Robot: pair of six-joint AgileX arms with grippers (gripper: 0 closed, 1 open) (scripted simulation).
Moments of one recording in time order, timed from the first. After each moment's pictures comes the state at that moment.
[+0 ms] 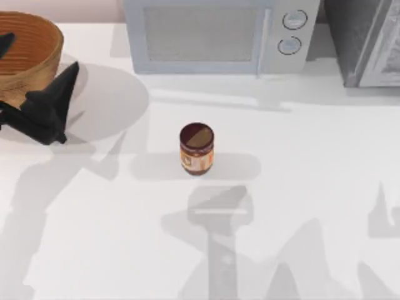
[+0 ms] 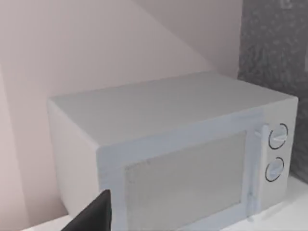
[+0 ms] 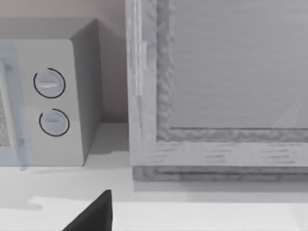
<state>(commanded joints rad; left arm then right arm) -0.03 1.02 0.41 0.66 0.53 0.01 0.00 0.00 0.00 0.00 0.00 0.00</state>
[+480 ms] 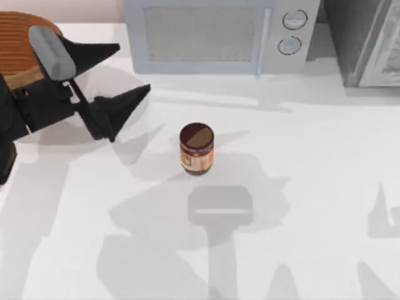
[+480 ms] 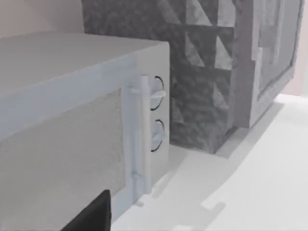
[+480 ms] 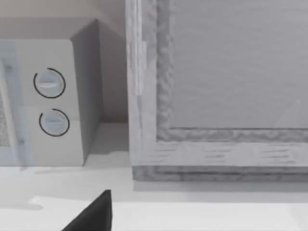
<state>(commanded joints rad) -0.09 1.87 0.72 1.16 0.98 0.02 0.00 0.00 0.00 0.00 0.00 0.00</state>
